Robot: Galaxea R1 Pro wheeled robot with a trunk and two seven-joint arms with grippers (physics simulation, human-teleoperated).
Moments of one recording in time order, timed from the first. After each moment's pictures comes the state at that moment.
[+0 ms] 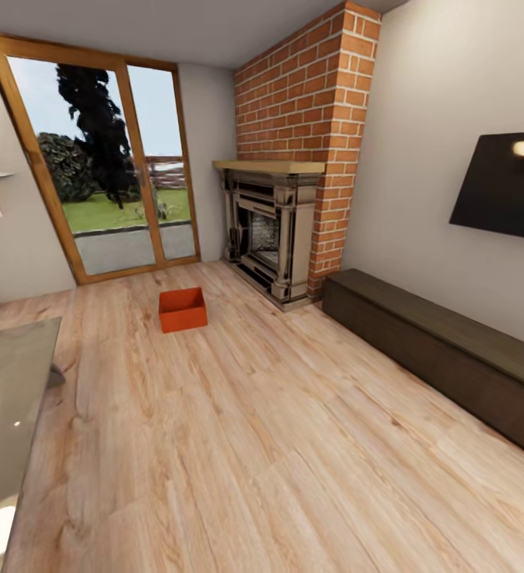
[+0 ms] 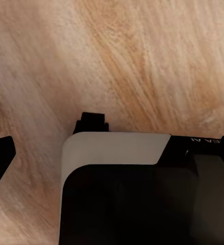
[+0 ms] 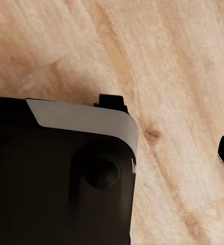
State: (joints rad) left arm -0.31 0.02 -0.01 0.00 0.12 0.04 -0.04; right arm -0.22 0.01 0.62 0.03 -0.53 -0.09 -0.04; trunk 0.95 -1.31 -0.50
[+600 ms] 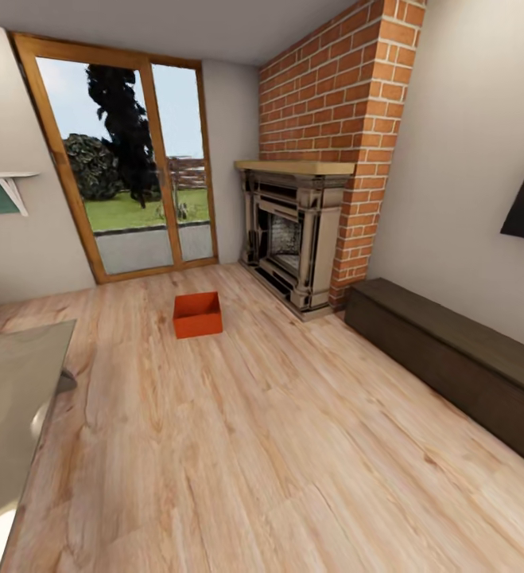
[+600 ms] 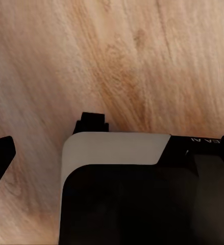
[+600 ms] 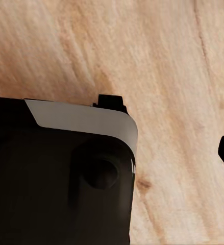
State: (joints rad) left arm -0.31 0.02 -0.01 0.00 0.12 0.04 -0.04; right arm -0.22 0.01 0.62 0.03 -0.53 -0.08 -0.05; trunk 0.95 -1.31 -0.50
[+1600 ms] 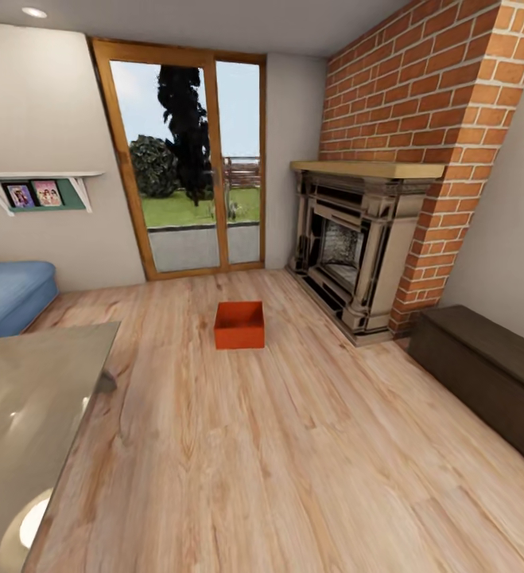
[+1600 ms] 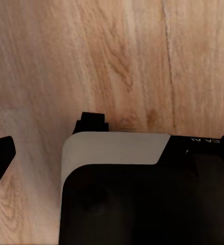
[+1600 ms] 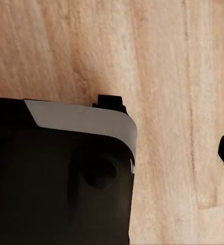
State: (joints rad) left arm -0.31 0.02 -0.01 0.00 0.12 0.04 -0.04; right arm -0.22 0.01 0.62 0.03 -0.53 -0.09 -0.05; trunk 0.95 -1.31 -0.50
